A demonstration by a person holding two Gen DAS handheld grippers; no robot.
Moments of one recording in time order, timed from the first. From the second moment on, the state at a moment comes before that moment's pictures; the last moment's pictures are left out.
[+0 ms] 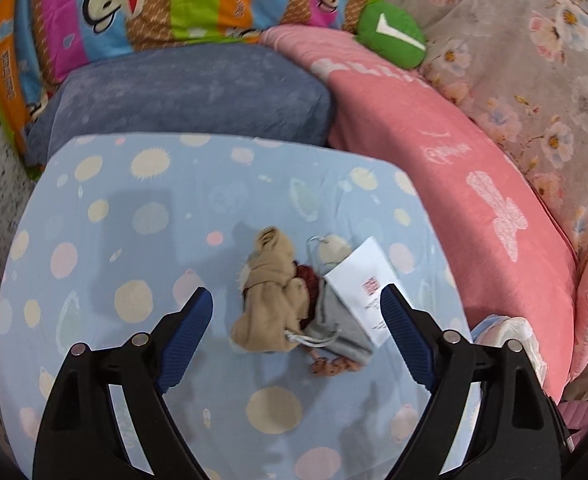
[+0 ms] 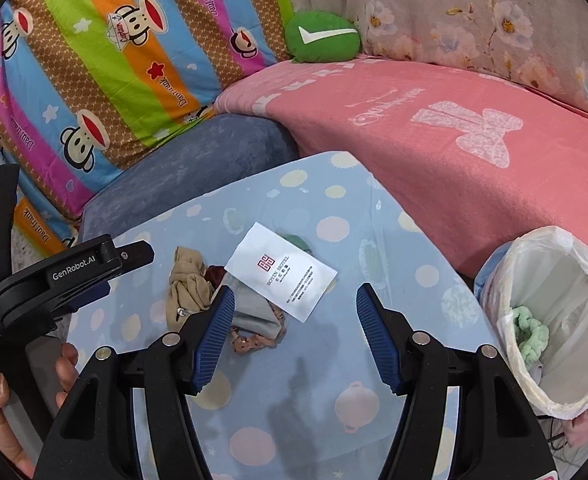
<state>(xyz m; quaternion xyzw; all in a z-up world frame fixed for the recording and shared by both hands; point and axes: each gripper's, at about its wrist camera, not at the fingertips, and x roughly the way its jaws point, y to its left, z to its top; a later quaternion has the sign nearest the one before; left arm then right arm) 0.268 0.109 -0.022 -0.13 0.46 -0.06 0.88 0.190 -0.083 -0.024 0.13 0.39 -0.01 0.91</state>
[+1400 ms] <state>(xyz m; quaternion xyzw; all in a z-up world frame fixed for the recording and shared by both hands) 0.275 0.115 -0.001 -0.14 0.46 -0.12 0.87 0.239 -0.050 -0.022 0.11 0.39 0.06 0.91</state>
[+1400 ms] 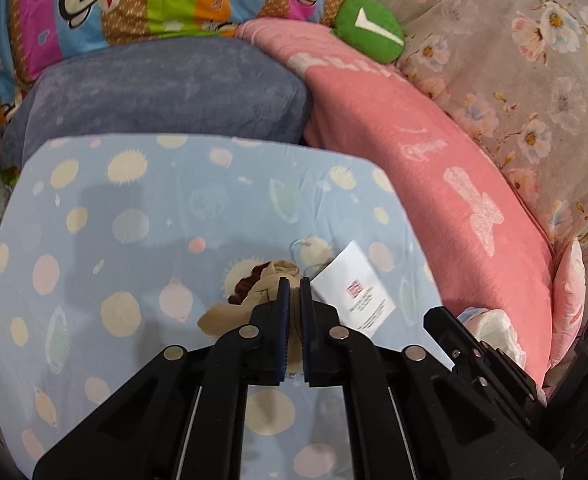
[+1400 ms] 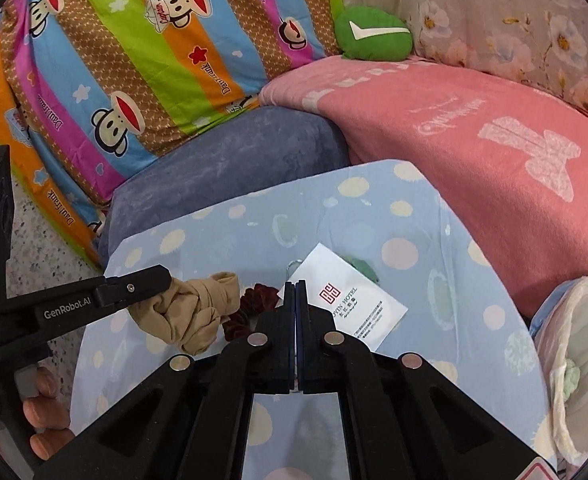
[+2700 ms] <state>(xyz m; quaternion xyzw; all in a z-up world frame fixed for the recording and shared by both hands) 0.254 0.065 0.082 -0.10 0.40 -0.14 0.90 0.223 -0.082 0.041 0.12 0.34 0.07 0.93</state>
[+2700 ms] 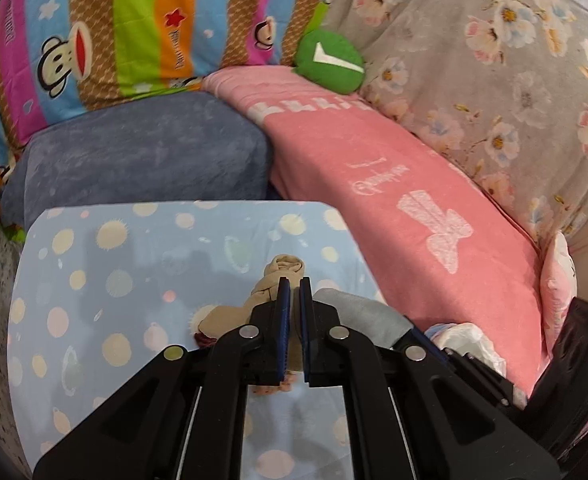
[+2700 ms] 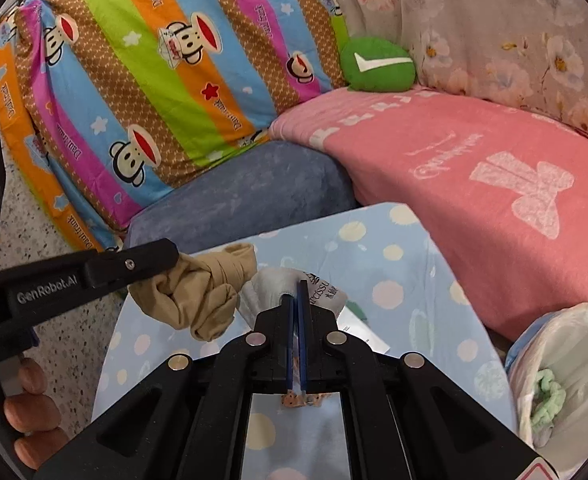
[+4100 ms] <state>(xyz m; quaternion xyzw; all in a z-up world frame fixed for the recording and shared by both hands) 0.152 -0.250 0.088 0.02 0.39 -0.34 0.85 0.041 -0.385 0.028 0.24 0.28 -0.21 0.91</state>
